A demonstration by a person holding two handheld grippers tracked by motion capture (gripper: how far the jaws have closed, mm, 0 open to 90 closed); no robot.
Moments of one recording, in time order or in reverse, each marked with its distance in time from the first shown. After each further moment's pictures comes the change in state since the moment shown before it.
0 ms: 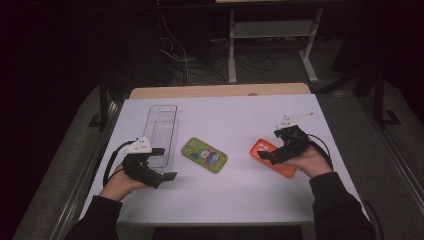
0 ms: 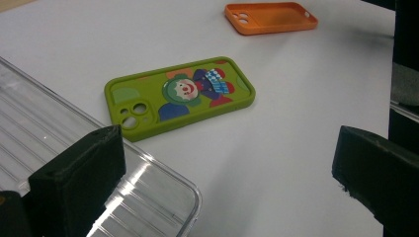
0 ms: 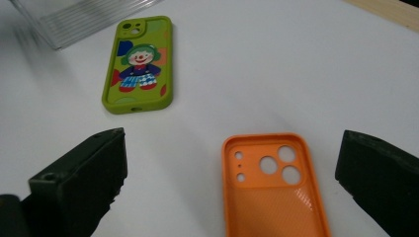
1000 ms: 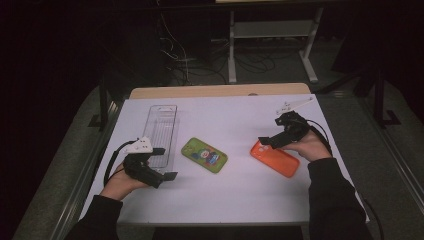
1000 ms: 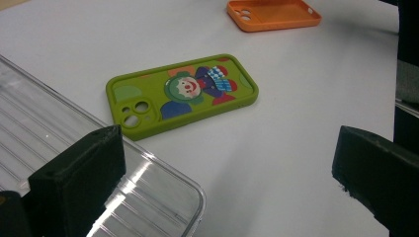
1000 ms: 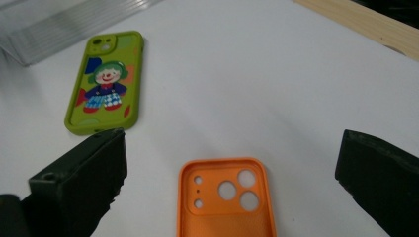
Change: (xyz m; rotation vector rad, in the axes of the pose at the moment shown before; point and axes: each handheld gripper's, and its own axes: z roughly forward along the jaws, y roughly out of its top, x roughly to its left) left arm 0.001 0.000 0.002 0.016 0.004 0.011; right arm -0.033 0.019 0.010 0.017 -0.010 0.011
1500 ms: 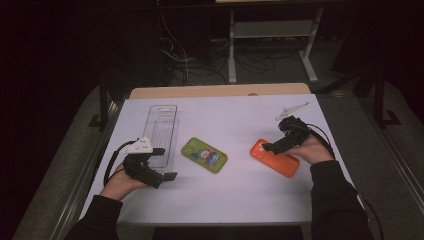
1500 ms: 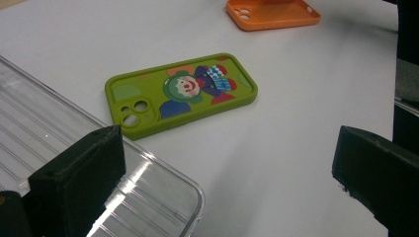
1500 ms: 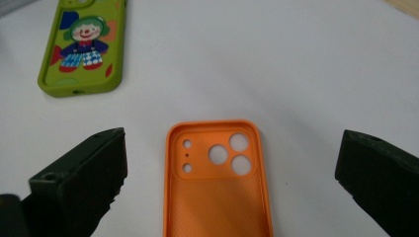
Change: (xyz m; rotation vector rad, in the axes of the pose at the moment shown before) left arm -0.001 0.000 0.000 -0.003 -0.002 0.000; right arm -0.001 -0.013 0.007 0.101 -0.028 -0.017
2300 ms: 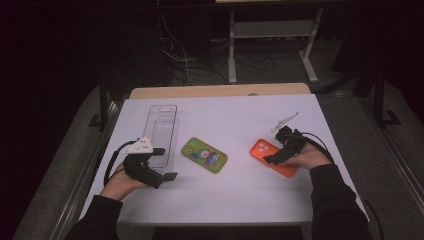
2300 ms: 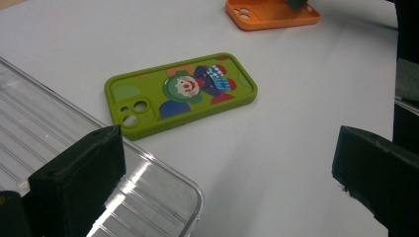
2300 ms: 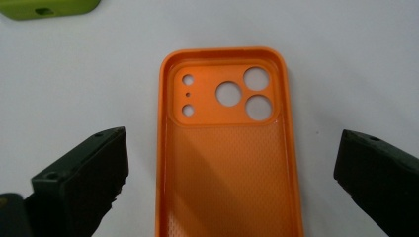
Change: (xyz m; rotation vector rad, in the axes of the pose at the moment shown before) left arm 0.000 0.000 0.000 0.000 0.001 0.004; right arm 0.000 -0.024 0.028 0.177 0.017 -0.019
